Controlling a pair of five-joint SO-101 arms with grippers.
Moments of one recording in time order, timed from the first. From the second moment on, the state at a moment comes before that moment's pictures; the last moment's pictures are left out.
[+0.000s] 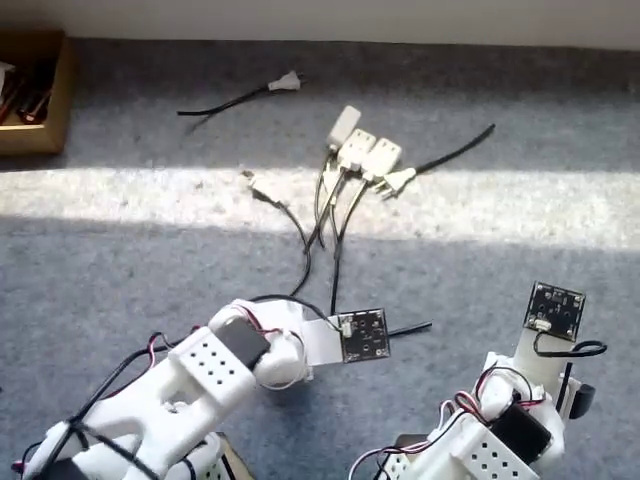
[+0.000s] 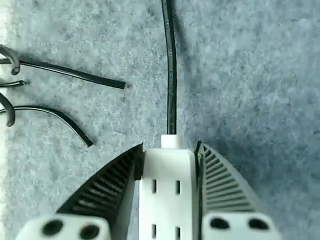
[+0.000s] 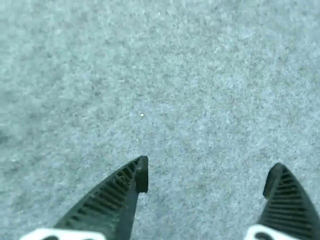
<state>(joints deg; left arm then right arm) 37.0 -39.0 64.5 52.3 -38.2 40.0 -96.9 86.8 71.9 27.2</state>
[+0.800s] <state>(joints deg) 36.4 -27.6 59.1 51.7 -40.1 40.0 -96.9 86.8 71.9 27.2</state>
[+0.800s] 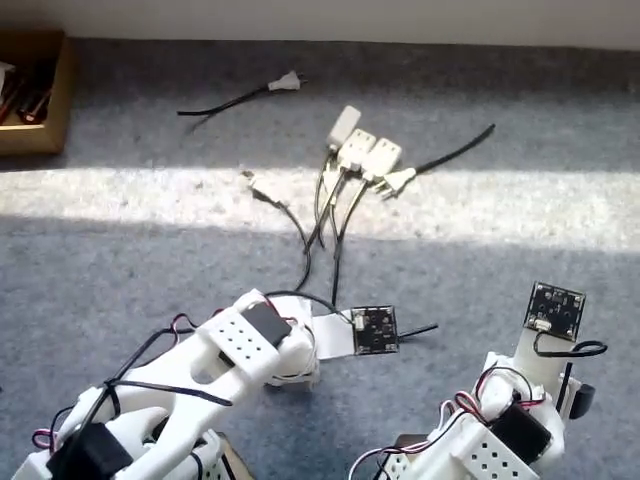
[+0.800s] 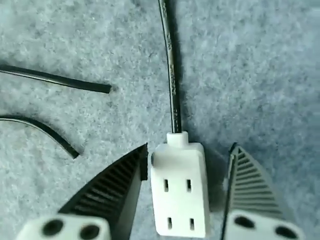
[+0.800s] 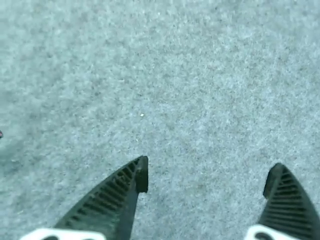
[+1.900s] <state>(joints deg) -30.2 -27.6 47.1 57.8 0.7 -1.2 5.5 -15.7 96.0 26.4</state>
